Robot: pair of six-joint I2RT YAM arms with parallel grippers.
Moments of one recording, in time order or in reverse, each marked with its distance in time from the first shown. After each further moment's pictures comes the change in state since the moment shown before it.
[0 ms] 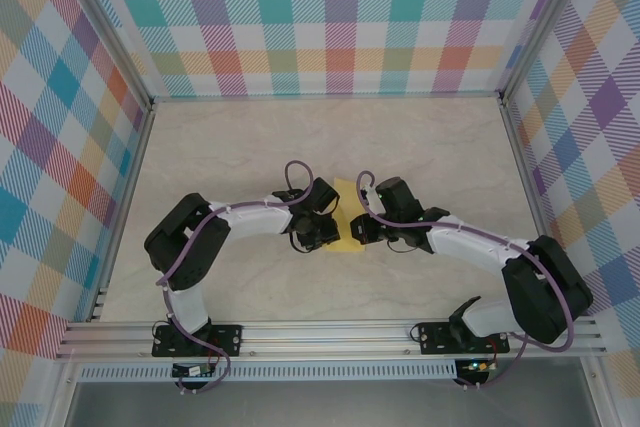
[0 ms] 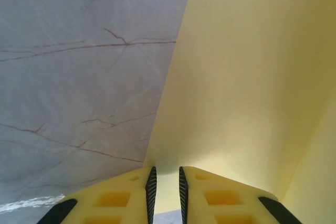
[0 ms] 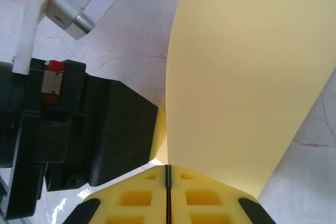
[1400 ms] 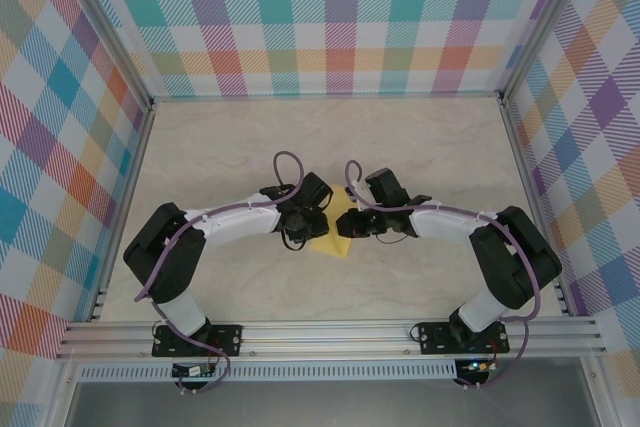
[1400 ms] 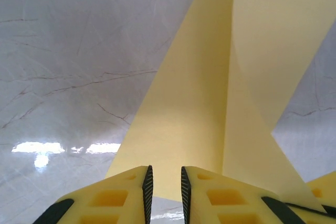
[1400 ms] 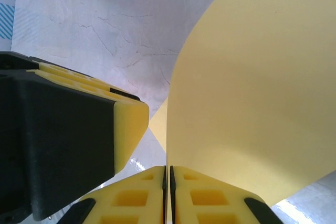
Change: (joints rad) left arm 0.008 -0.130 0.003 -0.128 -0.156 0.040; right arm -0.028 0.214 0.109 0.054 -0.241 0.025
